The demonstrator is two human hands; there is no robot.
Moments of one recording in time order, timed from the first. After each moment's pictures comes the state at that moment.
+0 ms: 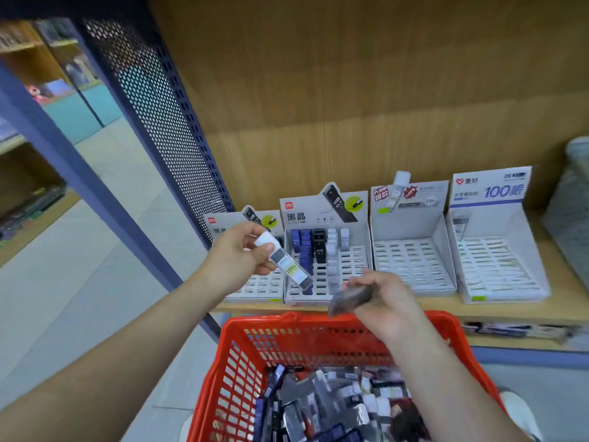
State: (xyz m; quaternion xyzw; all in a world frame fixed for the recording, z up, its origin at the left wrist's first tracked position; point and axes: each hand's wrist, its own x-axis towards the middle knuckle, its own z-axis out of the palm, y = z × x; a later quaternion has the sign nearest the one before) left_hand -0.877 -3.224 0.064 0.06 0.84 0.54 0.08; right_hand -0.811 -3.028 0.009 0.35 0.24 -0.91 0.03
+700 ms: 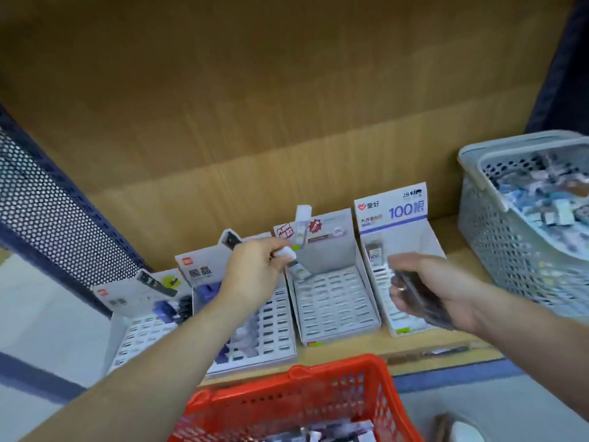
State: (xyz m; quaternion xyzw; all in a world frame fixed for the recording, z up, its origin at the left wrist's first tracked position) left_hand -0.932 -3.027 0.036 0.24 0.92 0.31 -0.04; right_hand -0.810 -2.798 0.017 0.30 0.49 -0.82 0.06
